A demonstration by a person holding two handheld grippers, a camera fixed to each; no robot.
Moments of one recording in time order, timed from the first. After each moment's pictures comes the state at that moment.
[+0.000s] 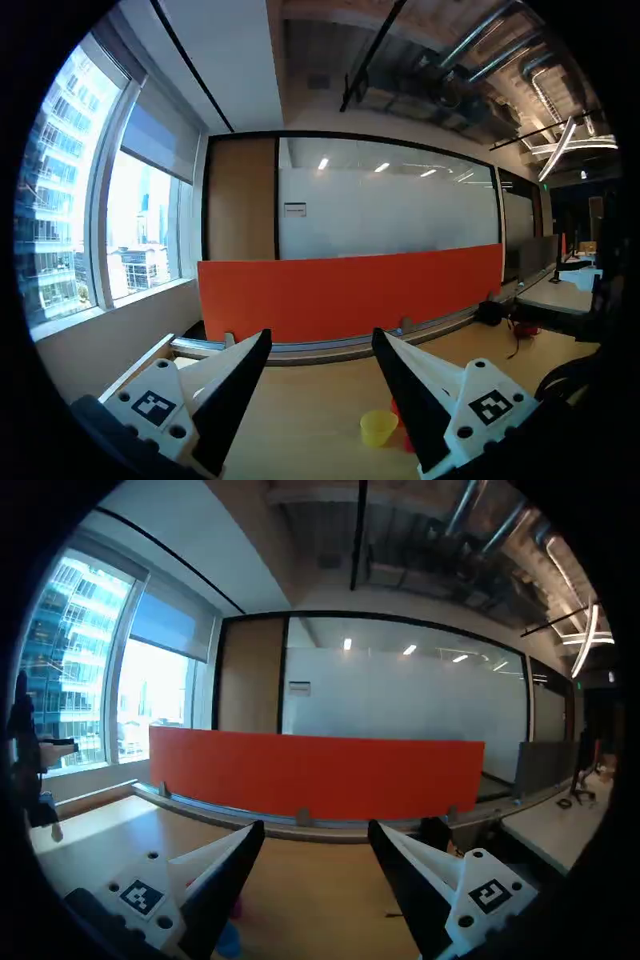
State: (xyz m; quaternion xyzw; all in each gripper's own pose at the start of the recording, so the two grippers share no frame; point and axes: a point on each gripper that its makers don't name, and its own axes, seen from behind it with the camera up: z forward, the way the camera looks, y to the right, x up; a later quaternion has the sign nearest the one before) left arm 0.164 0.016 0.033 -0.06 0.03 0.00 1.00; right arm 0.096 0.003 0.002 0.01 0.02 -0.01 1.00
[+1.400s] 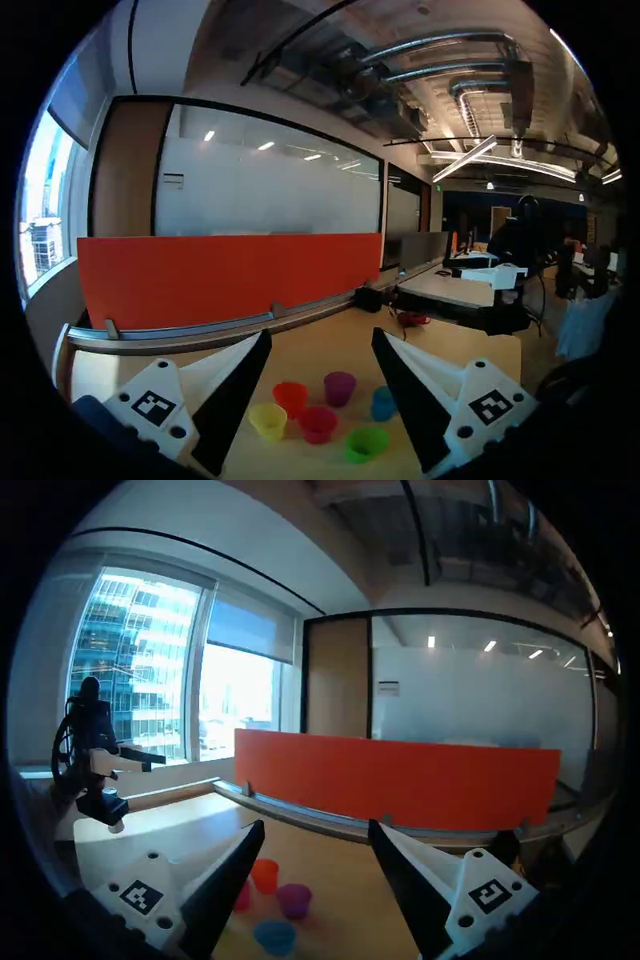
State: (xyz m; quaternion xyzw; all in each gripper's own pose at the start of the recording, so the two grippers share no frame) left arm 0.156 0.140 0.012 -0.34 -0.02 -0.03 0.94; right arm 0.106 -0.073 -0.010 0.22 0.01 -0.02 0.98
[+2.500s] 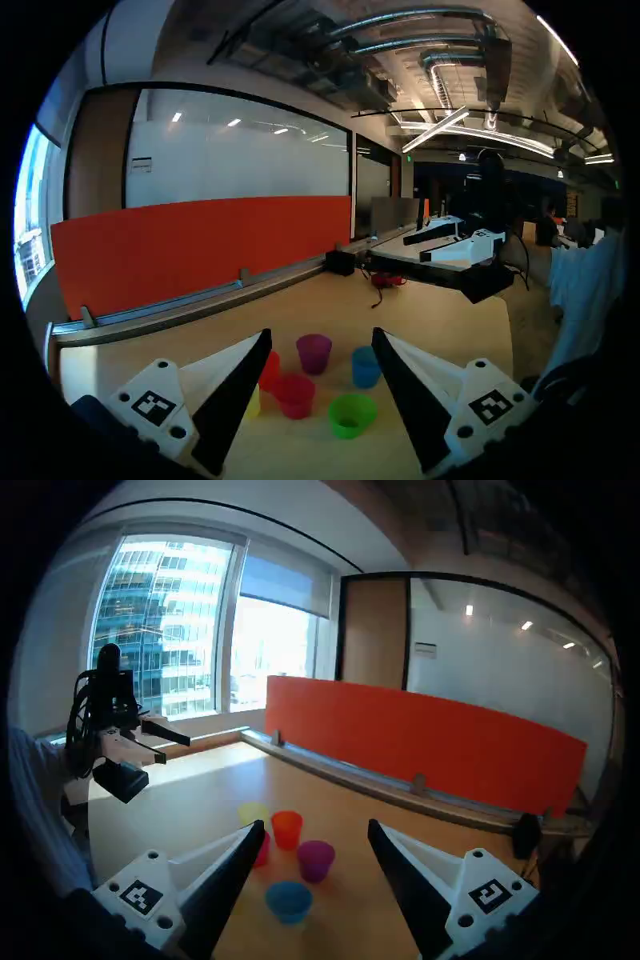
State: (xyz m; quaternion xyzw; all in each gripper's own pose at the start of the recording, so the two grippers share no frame) left arm 0.077 0.172 -0.004 -0.40 -0.07 0.02 0.91; right arm 0.030 -0.098 -0.007 0.28 -0.08 -0.07 0.95
